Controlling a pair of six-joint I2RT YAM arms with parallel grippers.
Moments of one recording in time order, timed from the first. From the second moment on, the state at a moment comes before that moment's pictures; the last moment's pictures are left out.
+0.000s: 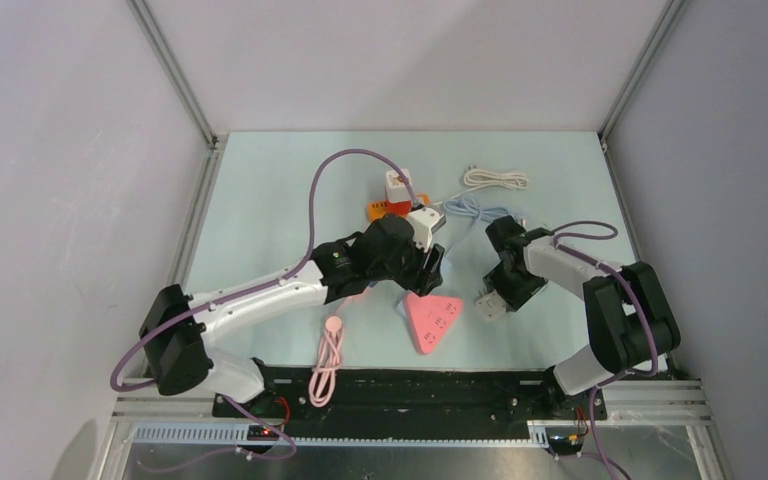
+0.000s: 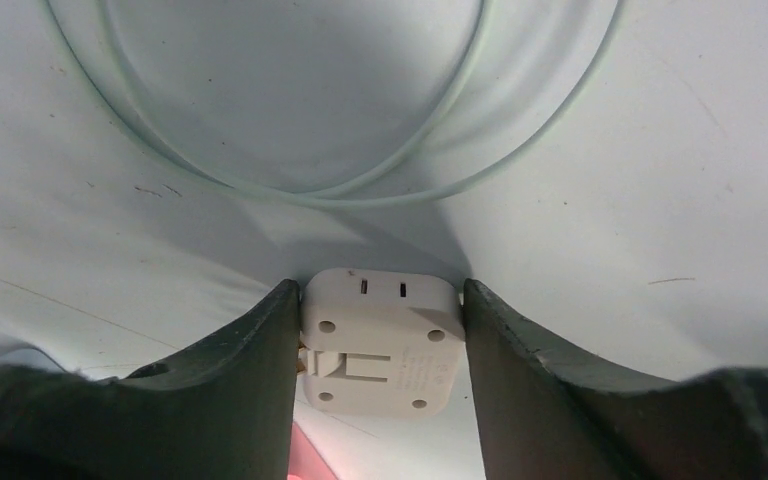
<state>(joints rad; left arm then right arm) -1.00 1.42 1.12 -0.32 0.01 -0.30 0.37 1.54 0.85 -0.76 0.23 1.24</state>
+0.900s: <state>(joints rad) -1.00 1.41 1.11 -0.31 0.01 -0.30 0.39 1.55 0.86 -0.79 0.18 1.28</state>
